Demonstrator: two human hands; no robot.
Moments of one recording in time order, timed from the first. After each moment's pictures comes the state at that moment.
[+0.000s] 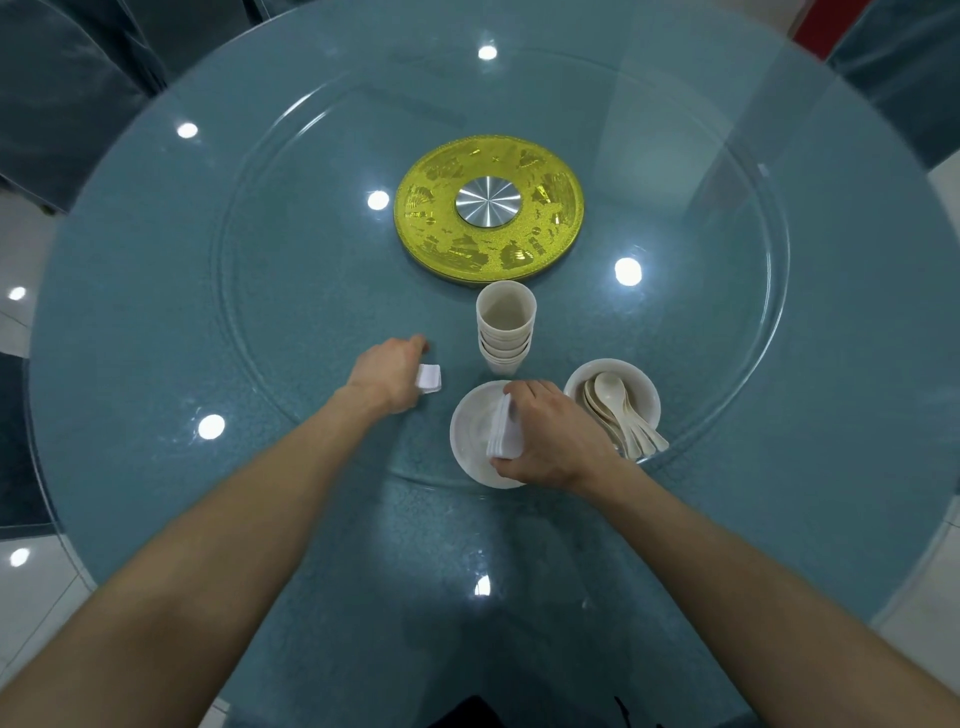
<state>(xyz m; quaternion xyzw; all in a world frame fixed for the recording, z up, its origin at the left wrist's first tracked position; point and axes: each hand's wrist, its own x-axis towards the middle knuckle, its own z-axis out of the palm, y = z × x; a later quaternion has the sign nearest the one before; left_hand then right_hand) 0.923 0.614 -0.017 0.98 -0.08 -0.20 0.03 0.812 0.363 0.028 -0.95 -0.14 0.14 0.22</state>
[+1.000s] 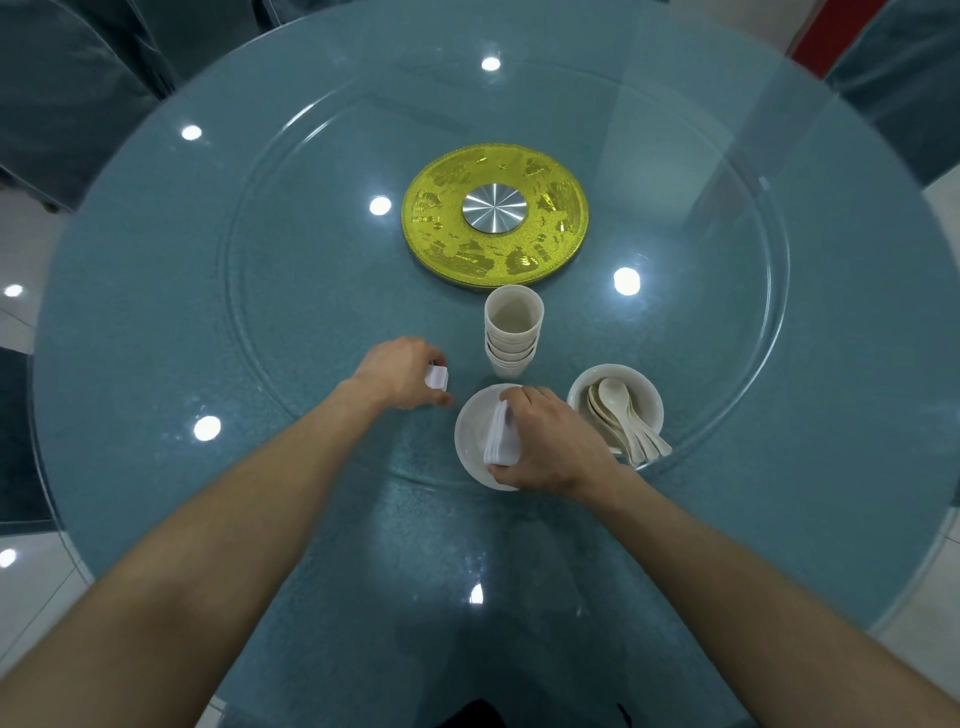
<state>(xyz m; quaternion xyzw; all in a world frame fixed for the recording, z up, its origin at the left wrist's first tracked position) 0.924 0.611 -0.001 0.97 -0.14 -0.20 0.05 0.809 0.372 0.036 -0.95 -0.16 0.15 0.22</state>
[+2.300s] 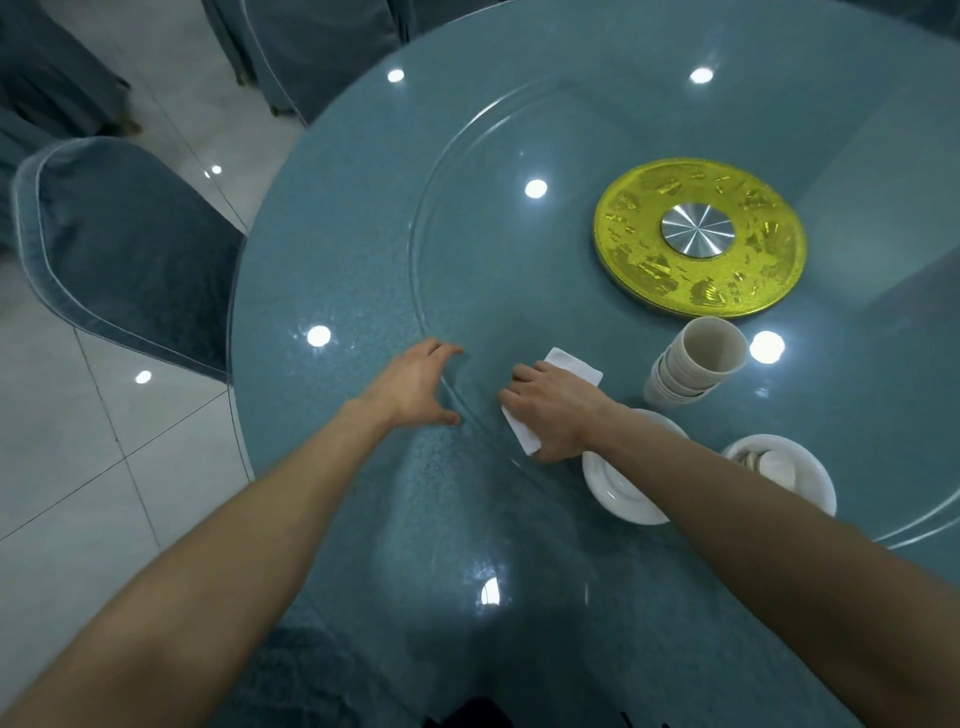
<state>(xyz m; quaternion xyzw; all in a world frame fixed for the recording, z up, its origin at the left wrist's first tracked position) 0.813 0.762 0.001 0.97 0.04 -0.16 0.17 0.890 0.523 0.002 -0.78 -0.61 0.13 -0.07</state>
